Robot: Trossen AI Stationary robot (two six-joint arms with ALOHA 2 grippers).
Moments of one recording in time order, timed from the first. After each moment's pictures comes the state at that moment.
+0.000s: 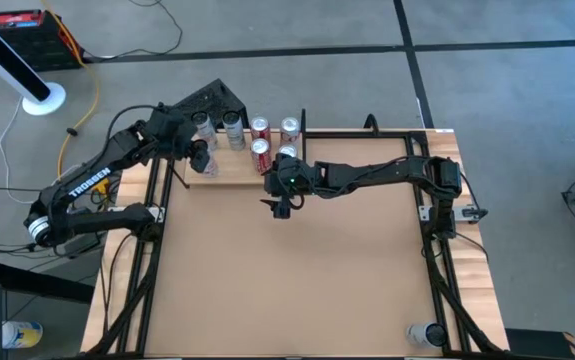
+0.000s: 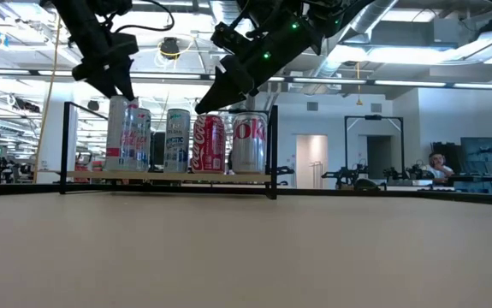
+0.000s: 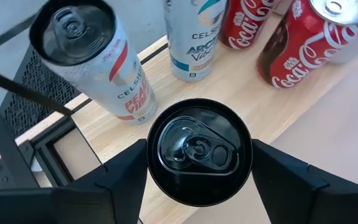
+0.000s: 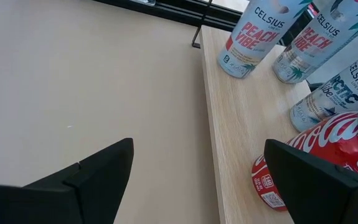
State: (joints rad) left arm 0.81 0.98 0.98 -0.80 -0.10 -0.05; right arm -0.13 1.90 1.42 -0.08 0.11 -0.29
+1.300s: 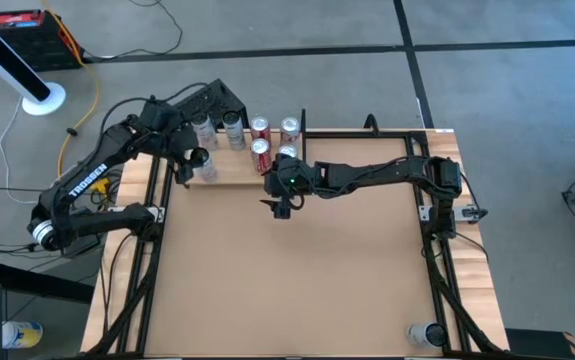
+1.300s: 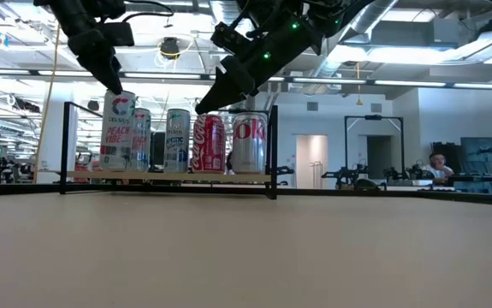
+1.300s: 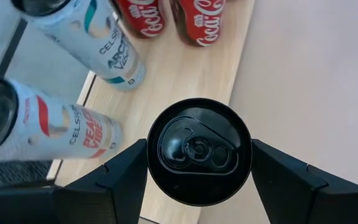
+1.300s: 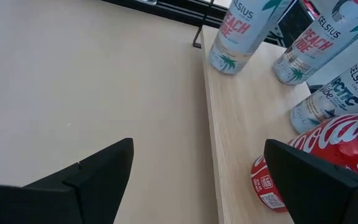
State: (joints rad) left arm 0.93 0.99 1.03 -0.92 0.23 0.57; right arm -0.12 1.90 1.42 -0.08 0.11 -0.30
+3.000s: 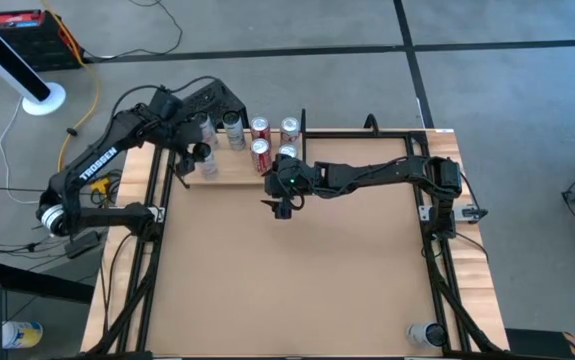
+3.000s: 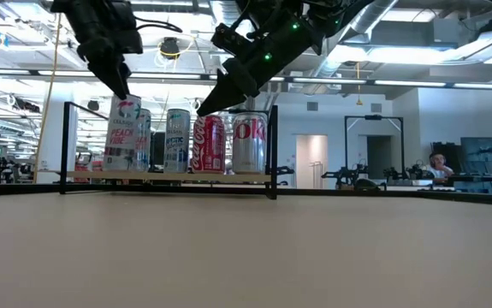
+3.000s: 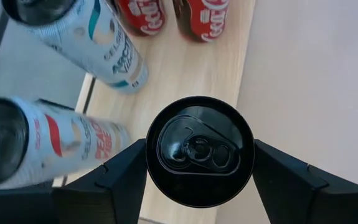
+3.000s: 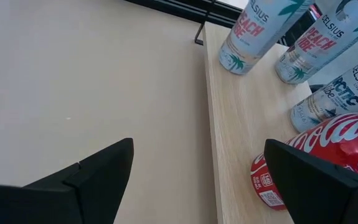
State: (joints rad) left arm 0.98 1.15 1.12 -1.02 0.24 0.71; right arm -0.12 1.90 1.42 -0.09 0.10 -0.32
